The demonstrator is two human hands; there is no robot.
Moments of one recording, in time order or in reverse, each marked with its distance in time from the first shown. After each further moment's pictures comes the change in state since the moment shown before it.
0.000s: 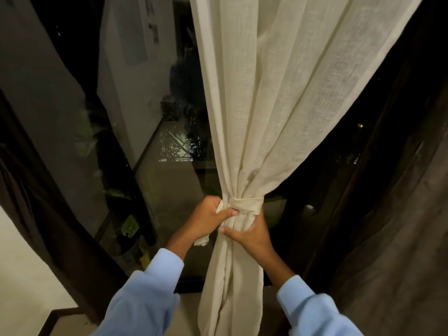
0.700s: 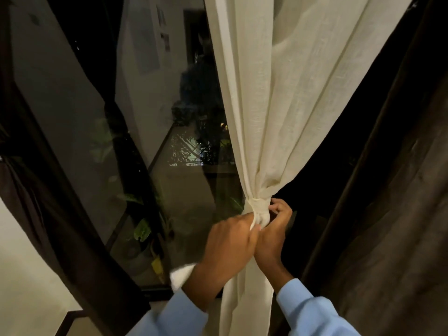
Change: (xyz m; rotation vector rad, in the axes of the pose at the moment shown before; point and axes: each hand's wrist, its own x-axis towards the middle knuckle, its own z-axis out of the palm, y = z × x) left_hand -0.054 0.052 0.030 0.654 0.067 0.099; right_hand 0.001 -0.007 0.014 -0.100 0.527 -0.211
